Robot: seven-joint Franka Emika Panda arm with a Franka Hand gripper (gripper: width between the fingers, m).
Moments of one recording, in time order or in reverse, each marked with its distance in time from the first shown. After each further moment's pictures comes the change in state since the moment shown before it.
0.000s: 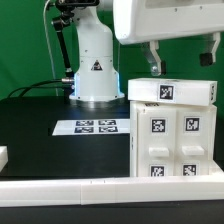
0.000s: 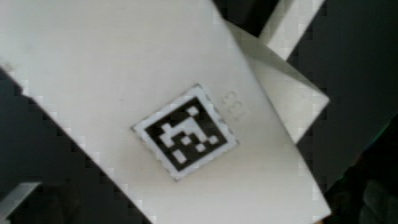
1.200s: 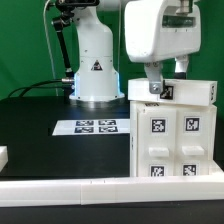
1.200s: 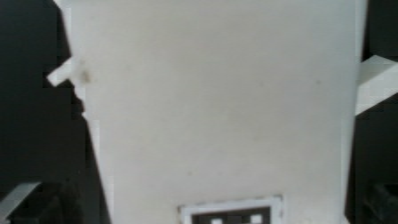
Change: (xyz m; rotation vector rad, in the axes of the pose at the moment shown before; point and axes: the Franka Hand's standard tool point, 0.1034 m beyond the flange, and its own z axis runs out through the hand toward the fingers) arm -0.017 0.012 0.026 -0.024 -0.071 -0.398
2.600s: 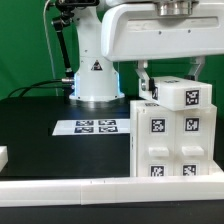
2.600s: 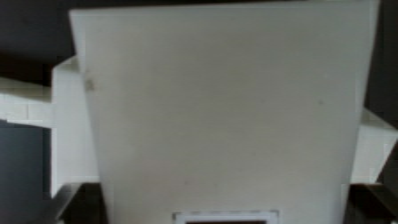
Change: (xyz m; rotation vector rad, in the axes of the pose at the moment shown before) arm 0.004 -0.007 -0.001 -0.016 0.032 0.942
